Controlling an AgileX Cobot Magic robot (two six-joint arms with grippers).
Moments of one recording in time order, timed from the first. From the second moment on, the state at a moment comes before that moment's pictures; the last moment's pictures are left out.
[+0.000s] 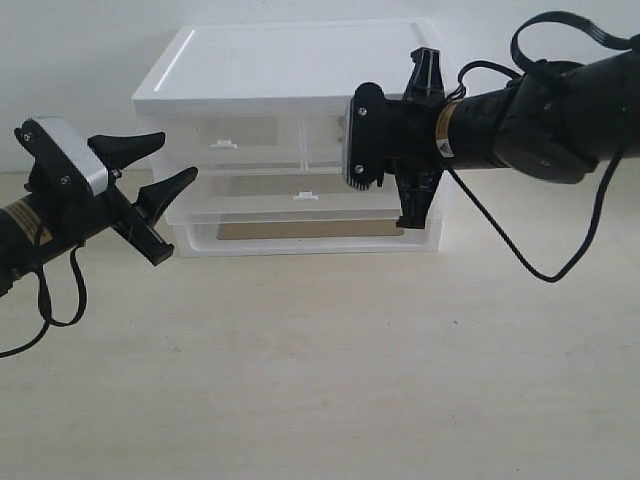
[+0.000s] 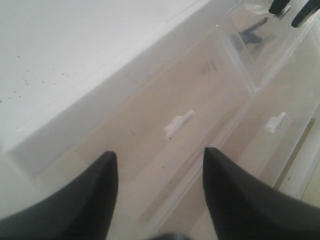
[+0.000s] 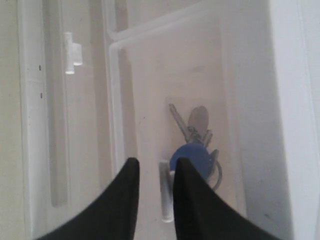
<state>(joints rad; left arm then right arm) -0.06 1.96 -0.78 0.68 -1.21 0.27 0.43 1.82 -1.17 -0.77 -0.10 -0.47</state>
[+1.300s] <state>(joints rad) -0.06 1.96 -0.78 0.67 -1.21 0.27 0.49 1.83 -1.23 -0.80 0.12 -0.51</state>
